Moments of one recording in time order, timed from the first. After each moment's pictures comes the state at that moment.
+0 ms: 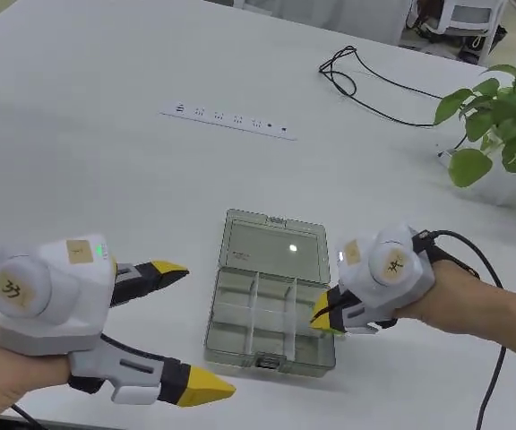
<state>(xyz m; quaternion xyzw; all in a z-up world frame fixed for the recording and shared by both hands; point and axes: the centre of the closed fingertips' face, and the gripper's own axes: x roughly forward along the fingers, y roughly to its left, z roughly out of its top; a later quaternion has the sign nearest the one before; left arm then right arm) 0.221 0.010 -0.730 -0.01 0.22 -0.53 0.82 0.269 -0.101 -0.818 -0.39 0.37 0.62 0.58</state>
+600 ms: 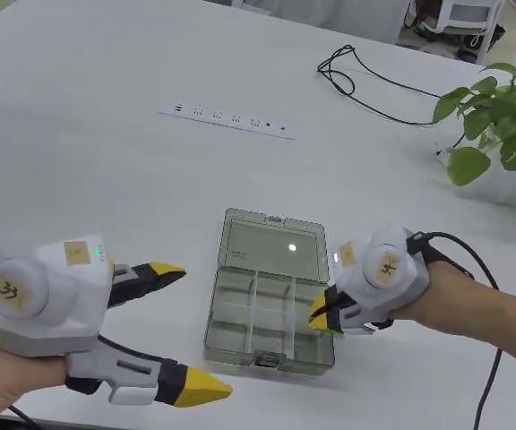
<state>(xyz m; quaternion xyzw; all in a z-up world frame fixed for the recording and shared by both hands) 0.219 0.011 -0.732 0.00 0.23 -0.53 0.82 0.270 -0.101 -0.815 -0.39 0.36 0.61 0.59</state>
